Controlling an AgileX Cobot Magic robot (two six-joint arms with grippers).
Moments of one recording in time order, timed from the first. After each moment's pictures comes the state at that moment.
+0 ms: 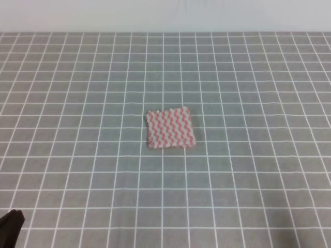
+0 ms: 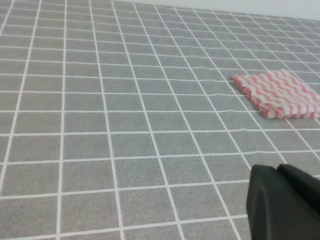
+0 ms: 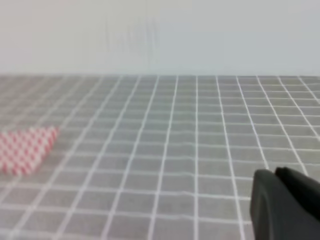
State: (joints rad) left arm -0.21 0.26 0.02 -1.00 0.10 0.83; right arm 0.10 -0.02 0.01 0.27 0.19 -0.21
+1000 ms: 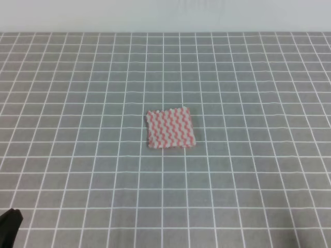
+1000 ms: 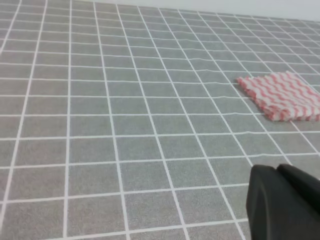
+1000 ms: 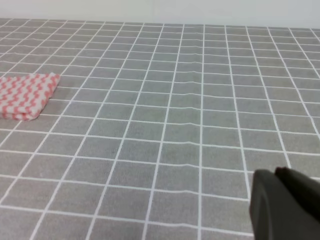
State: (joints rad) left arm -0.21 0.25 0.02 -0.94 0.09 0.82; right arm 0.10 -0.02 0.01 0.18 0.32 -0.14
